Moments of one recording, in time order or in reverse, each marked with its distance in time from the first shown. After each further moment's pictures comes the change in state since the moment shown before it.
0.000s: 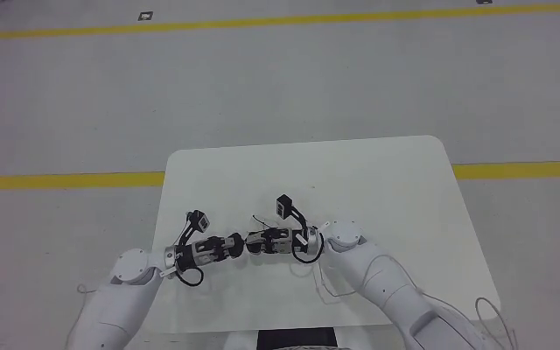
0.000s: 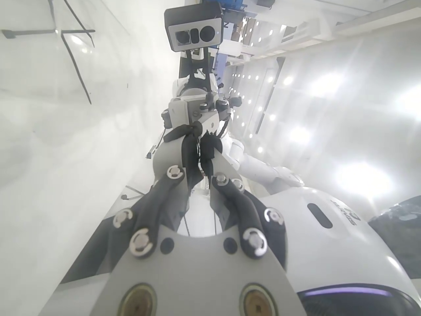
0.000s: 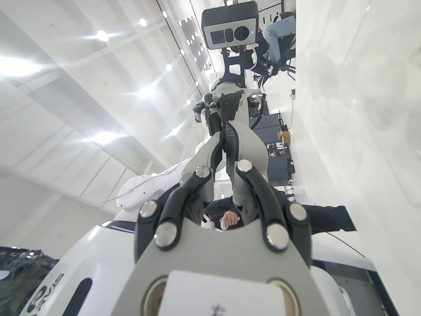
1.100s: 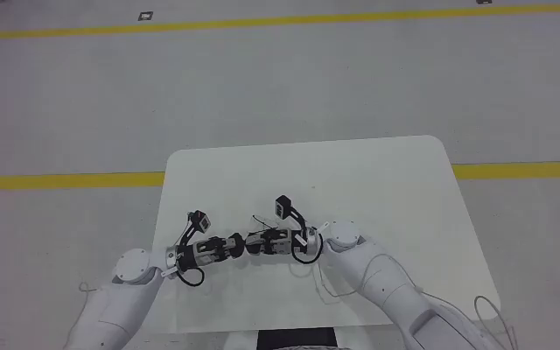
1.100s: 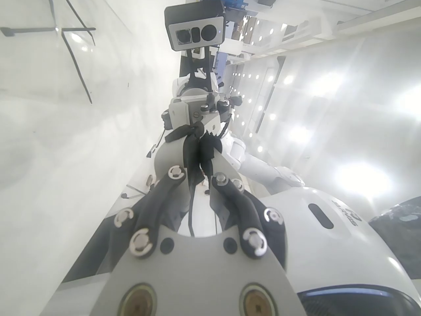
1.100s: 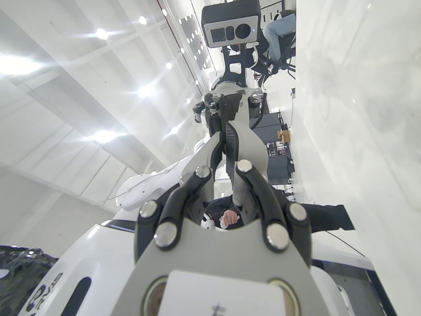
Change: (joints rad) left arm -0.011 0.016 0.034 0.010 -0.017 -0.013 0.015; right arm 0.010 0.000 -0.025 0.014 0.018 -0.014 -0.001
